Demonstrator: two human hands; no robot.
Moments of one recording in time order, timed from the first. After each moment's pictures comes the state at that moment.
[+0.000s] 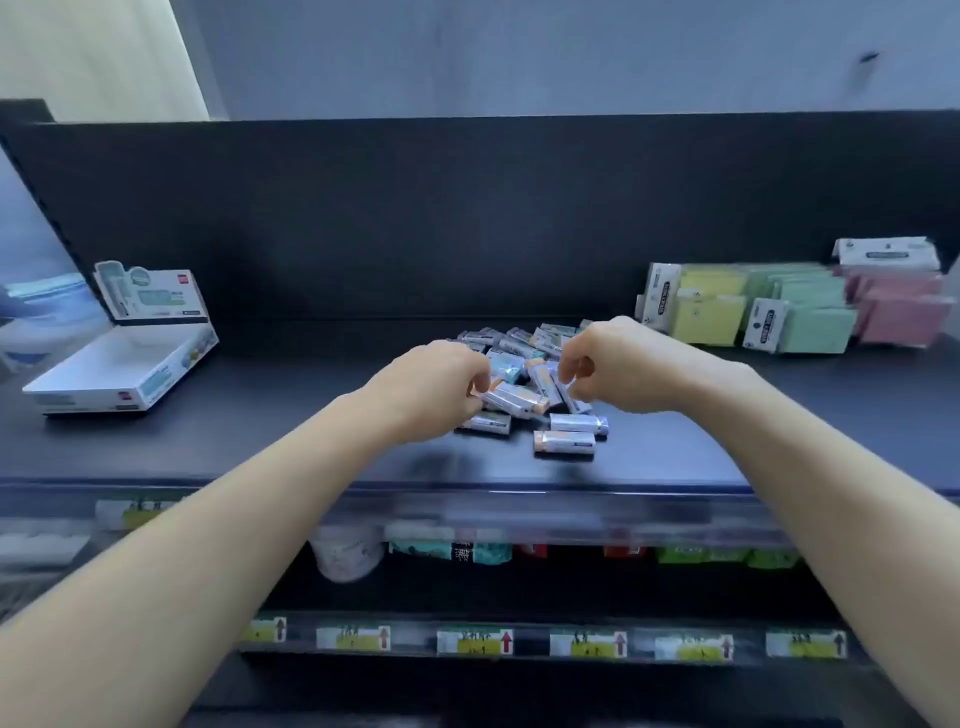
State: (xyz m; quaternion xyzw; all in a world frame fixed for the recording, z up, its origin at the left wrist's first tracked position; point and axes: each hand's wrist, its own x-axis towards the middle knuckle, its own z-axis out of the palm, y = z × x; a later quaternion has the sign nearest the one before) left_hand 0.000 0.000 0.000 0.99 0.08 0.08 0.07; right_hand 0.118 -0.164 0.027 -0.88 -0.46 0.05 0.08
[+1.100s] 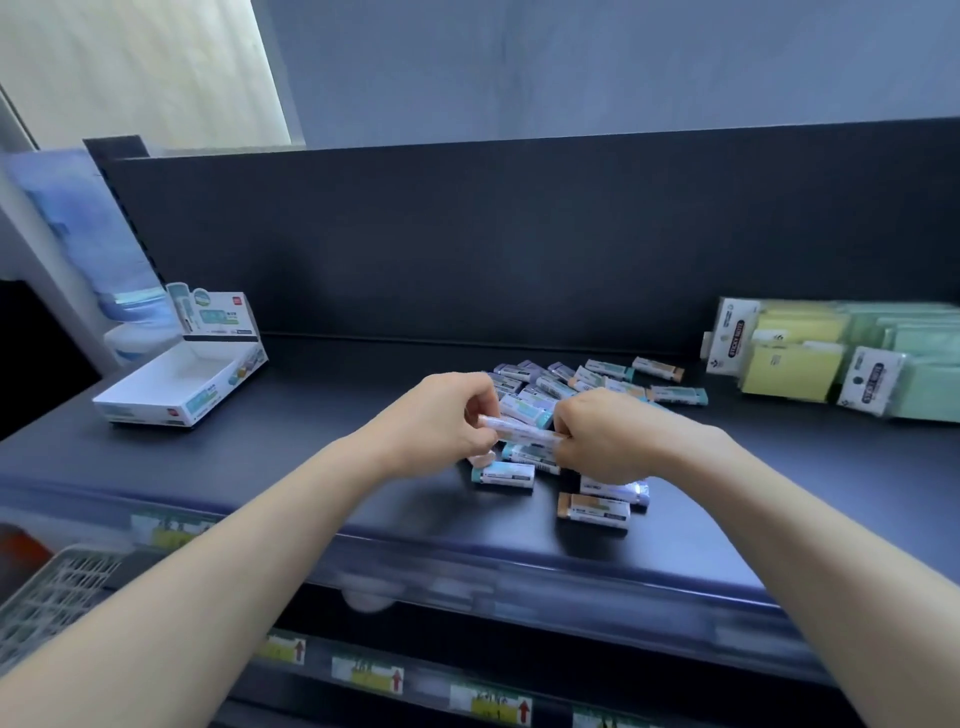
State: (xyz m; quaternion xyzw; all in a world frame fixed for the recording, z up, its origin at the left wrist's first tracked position) left_hand 0.007 0.010 0.001 0.94 0.18 0.11 0.28; right_hand 0.136 -0.119 0.000 -0.84 -0.54 0.09 -0.01
